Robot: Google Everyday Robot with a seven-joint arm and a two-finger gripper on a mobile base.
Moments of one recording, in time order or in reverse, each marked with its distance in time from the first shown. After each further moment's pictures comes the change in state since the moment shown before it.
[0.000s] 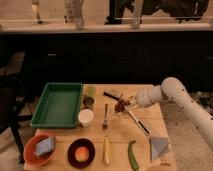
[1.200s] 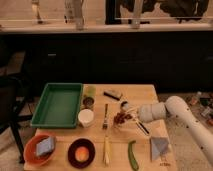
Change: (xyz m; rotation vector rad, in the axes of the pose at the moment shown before) arm 0.019 0.067 0.021 0.037 -0.120 -0.034
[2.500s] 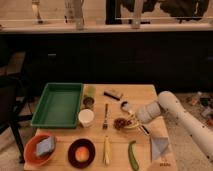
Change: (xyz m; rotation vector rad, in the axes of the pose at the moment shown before) arm 0.037 0.033 0.019 -0.273 0.067 0.125
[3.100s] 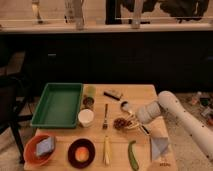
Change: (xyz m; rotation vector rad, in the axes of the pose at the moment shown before) arm 0.001 0.001 -0.001 -0.001 0.000 0.002
